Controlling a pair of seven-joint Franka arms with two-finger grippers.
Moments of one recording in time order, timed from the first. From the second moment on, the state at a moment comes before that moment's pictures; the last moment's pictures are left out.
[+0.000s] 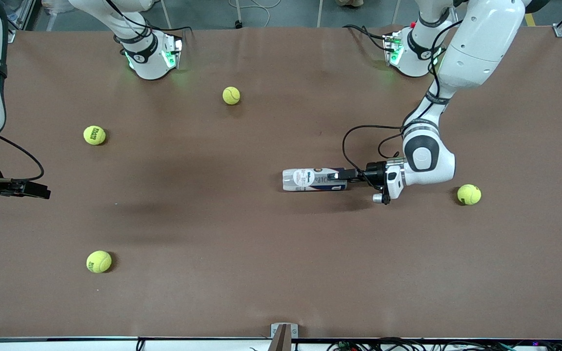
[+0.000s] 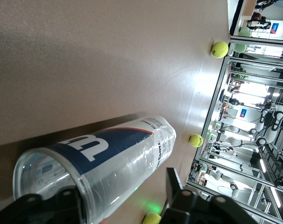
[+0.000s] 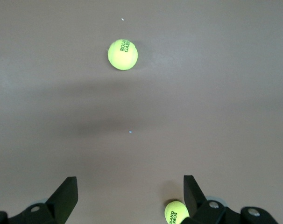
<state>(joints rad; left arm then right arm) -0.19 0.60 -0.10 -2.03 -1.50 2.11 0.77 -0.03 0.39 -0.08 -1.32 -0.01 1.62 -0.03</state>
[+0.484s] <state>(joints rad) -0.17 0.59 -0.10 -2.02 -1.50 2.10 0.80 -0.02 0.35 -0.07 -1.30 0.01 1.58 -0.03</state>
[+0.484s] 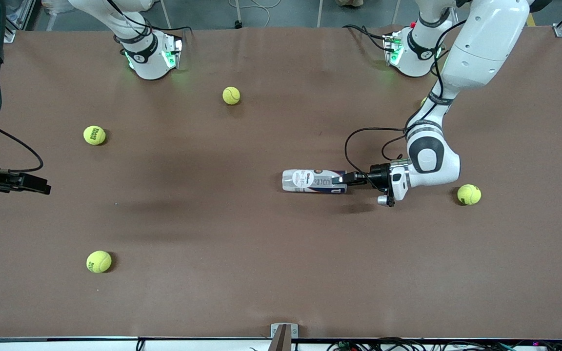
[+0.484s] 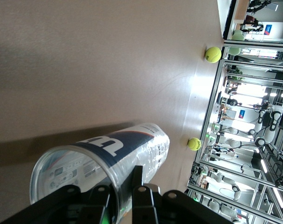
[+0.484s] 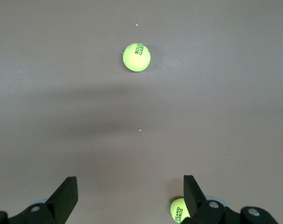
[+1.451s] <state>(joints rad) -0.12 0.46 -0.11 -1.72 -0.76 1.93 0.05 0.02 0.06 -0.07 -1.56 0.00 1.56 -0.04</state>
